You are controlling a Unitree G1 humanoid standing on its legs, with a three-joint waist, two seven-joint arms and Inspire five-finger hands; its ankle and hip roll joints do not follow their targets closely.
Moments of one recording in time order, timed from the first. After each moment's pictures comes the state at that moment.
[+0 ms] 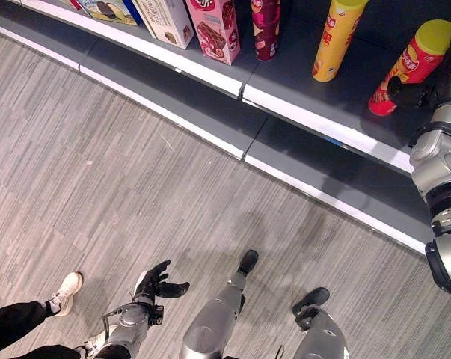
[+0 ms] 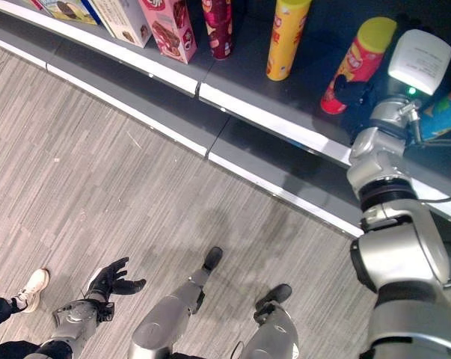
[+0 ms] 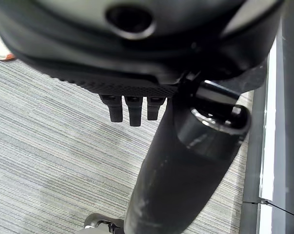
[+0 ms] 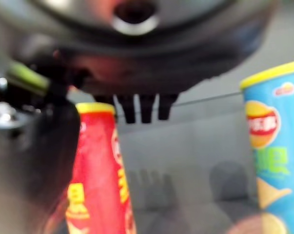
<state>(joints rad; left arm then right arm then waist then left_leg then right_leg) -0.14 0.35 -0.31 0.93 -0.39 -0.15 0.10 -1.18 -0.81 0.46 1.05 -0.43 0.16 -0.59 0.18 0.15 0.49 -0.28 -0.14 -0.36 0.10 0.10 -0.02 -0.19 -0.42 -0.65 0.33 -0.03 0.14</state>
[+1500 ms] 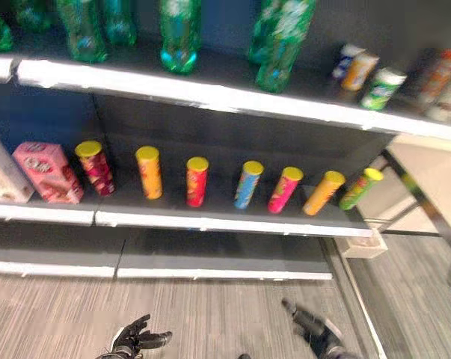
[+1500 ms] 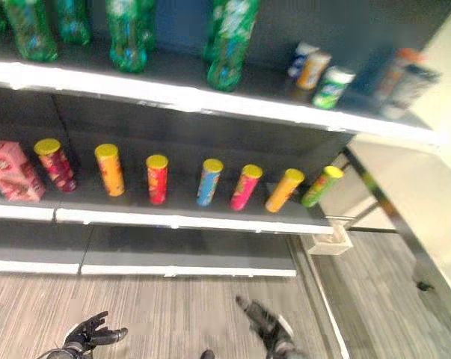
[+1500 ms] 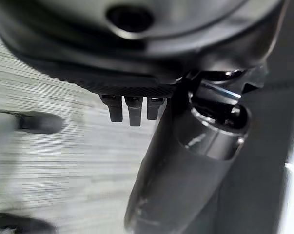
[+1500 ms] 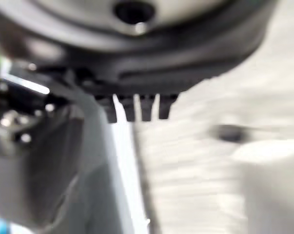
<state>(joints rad) 0.19 0.28 0.05 0.94 -0.27 -0.11 -0.07 0.22 -0.18 0.06 0.97 0.42 -0.04 0.12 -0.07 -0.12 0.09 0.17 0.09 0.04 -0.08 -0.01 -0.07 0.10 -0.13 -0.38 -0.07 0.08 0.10</state>
